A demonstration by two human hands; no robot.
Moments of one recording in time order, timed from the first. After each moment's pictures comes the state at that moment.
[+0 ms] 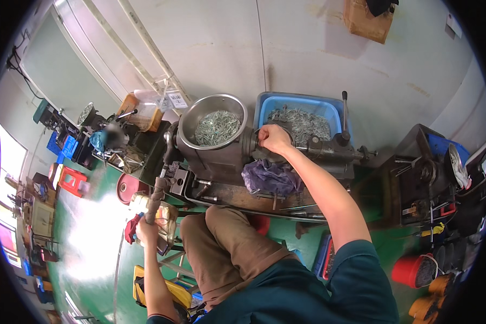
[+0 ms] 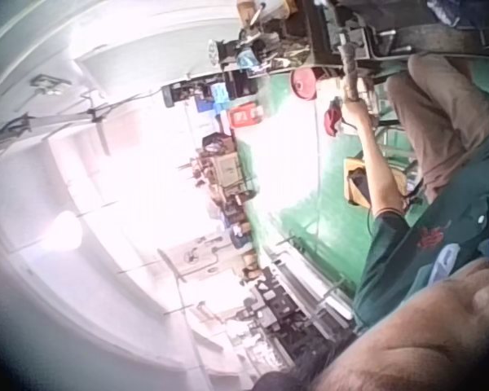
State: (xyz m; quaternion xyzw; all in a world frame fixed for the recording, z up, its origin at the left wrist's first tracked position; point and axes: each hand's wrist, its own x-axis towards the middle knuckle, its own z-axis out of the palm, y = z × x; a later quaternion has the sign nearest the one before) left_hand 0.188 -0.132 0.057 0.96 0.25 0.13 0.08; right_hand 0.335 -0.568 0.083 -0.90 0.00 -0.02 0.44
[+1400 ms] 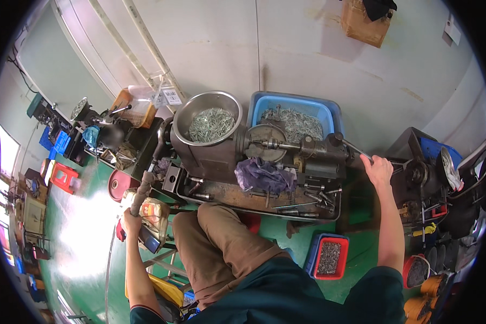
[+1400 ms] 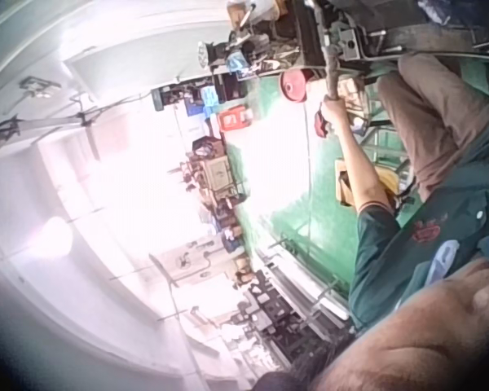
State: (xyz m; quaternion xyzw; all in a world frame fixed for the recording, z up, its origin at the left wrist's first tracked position) left_hand 0.208 -0.094 0.057 0.97 0.21 0.11 0.08; right_hand 0.140 -0.773 0.126 -0.95 0.23 -0.20 -0.06
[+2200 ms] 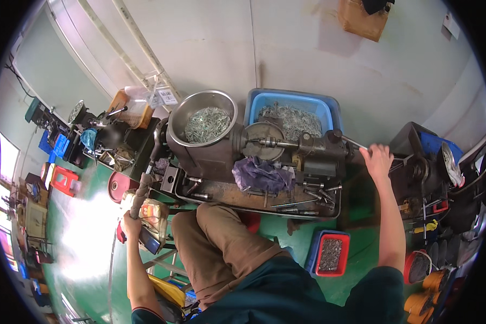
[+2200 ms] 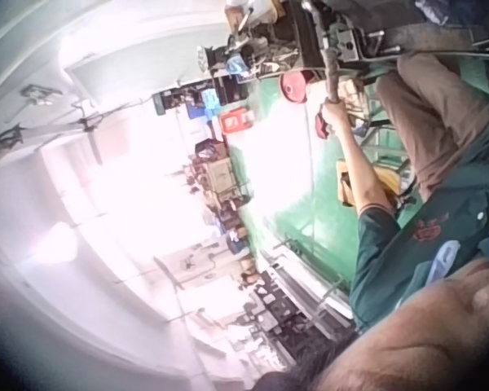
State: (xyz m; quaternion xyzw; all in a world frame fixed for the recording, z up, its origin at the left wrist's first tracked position) left_hand 0.207 -0.095 0.055 0.97 0.20 0.12 0.09; right_hand 0.153 -0.771 0.129 -0.95 0.27 -0.16 -0.06
